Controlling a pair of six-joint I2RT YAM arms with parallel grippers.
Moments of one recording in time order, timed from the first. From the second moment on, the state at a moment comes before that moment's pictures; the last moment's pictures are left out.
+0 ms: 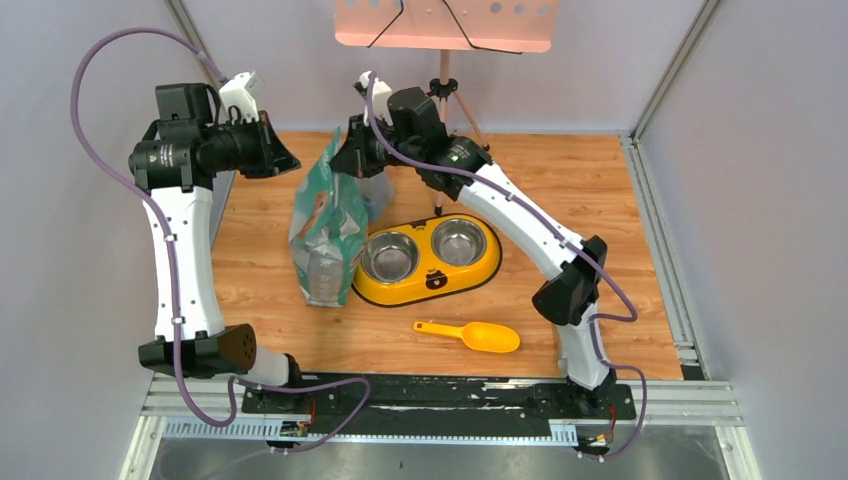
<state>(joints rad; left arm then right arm) 0.12 1.44 1.97 -1.23 0.61 -0.05 0.83 2.10 2.33 -0.45 -0.37 0.48</state>
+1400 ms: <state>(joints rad) -0.05 1.64 2.01 -1.14 0.73 -0.18 0.78 1.99 2.21 -0.49 -0.46 0.28</state>
